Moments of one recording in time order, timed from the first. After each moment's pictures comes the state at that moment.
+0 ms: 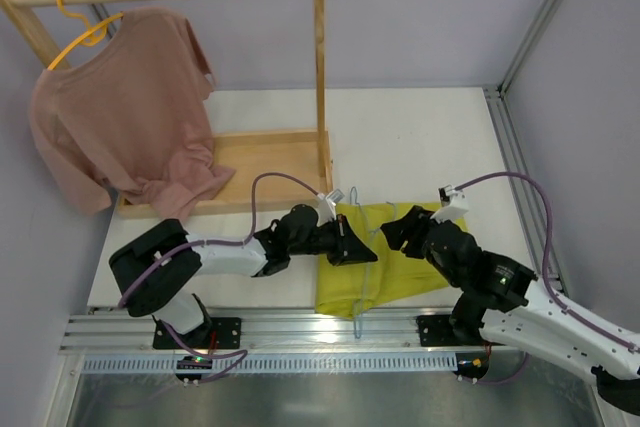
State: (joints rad) left arm -1.01 1.56 0.62 0.62 0.38 -1.28; right arm 1.00 0.55 0.61 -0.54 0.53 0.92
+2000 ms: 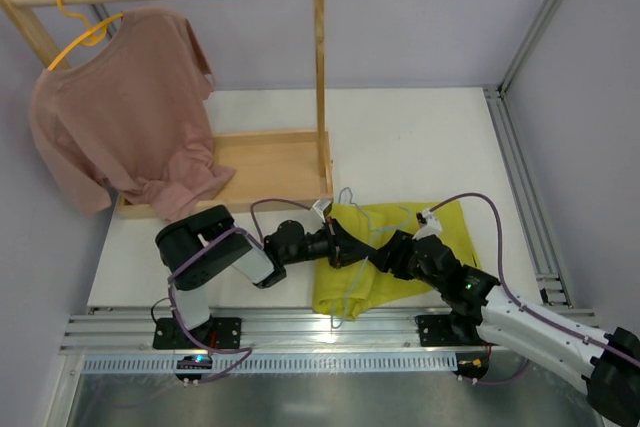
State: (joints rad) left arm -0.97 1.83 0.46 1.32 0.37 -1.68; right arm 0.80 0.57 0.15 -0.17 0.12 0.98
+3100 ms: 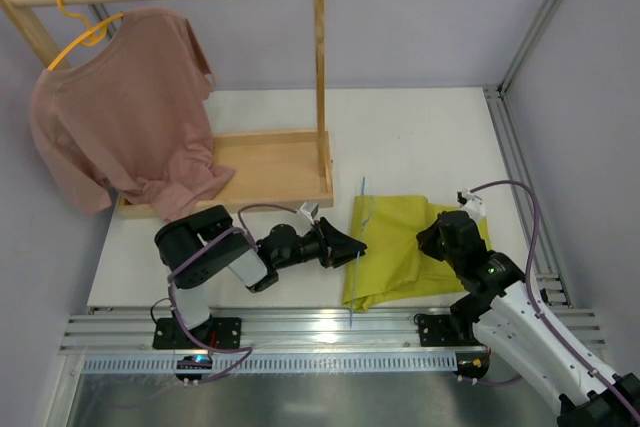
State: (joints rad) left arm -0.95 1.84 0.40 1.35 0.28 -1.66; right arm 0.47 0.57 0.43 -0.59 0.28 0.82
